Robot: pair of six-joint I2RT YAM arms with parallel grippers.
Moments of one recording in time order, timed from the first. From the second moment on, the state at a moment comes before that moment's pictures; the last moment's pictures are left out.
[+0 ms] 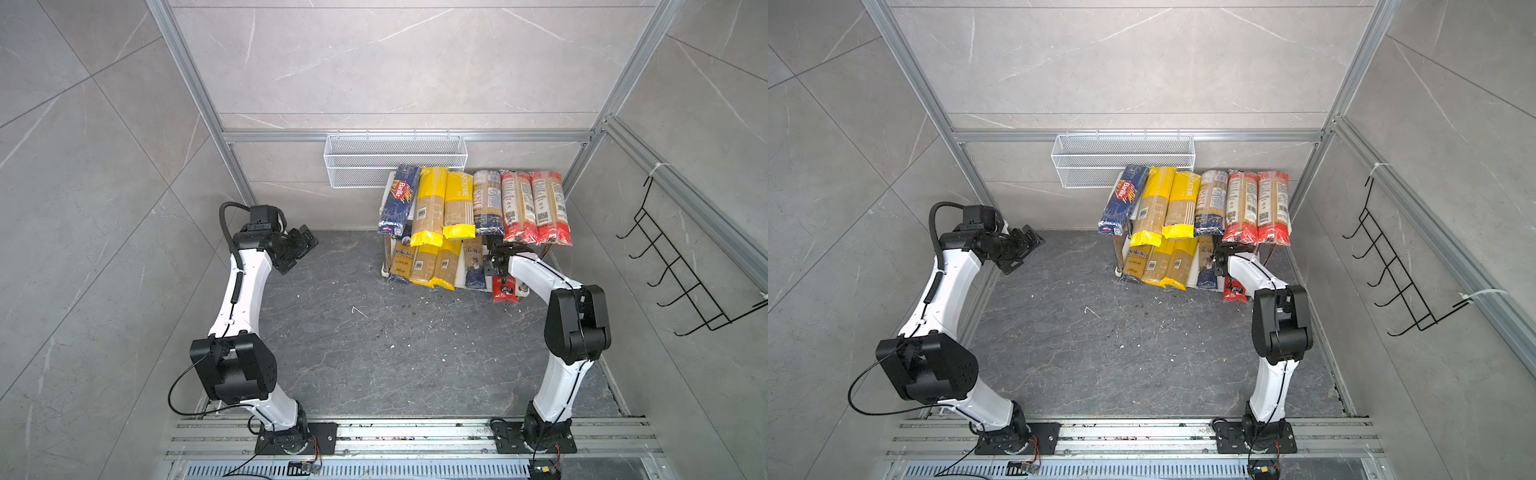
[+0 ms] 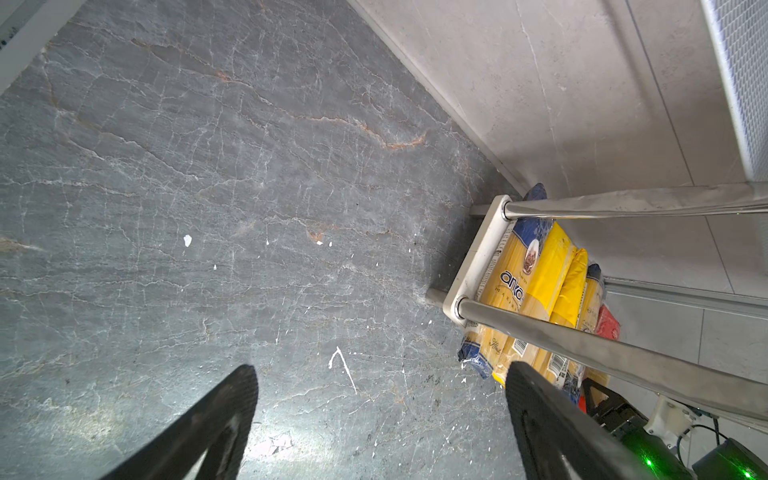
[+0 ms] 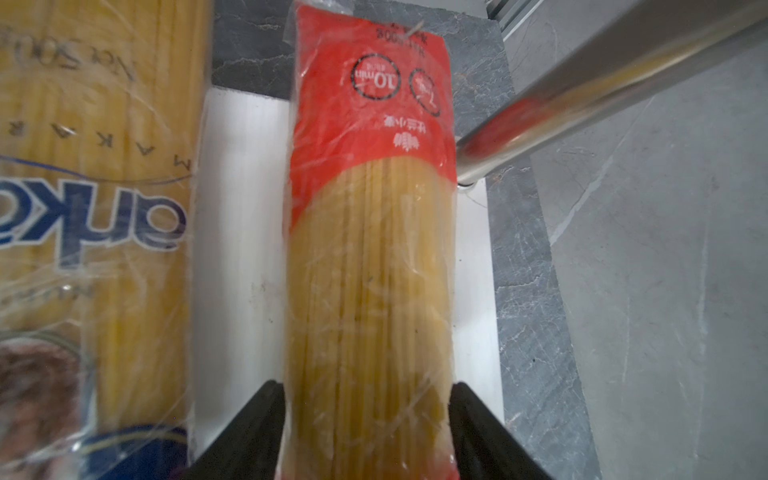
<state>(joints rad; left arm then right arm) 0.08 1.63 1.65 -0.92 0.31 -0.57 0.14 1.93 1.48 -0.56 0.47 0.08</state>
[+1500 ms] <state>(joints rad) 0.10 1.13 1.15 -0.81 0.34 -0.42 0.38 1.23 1.03 -0.68 0.38 0.29</state>
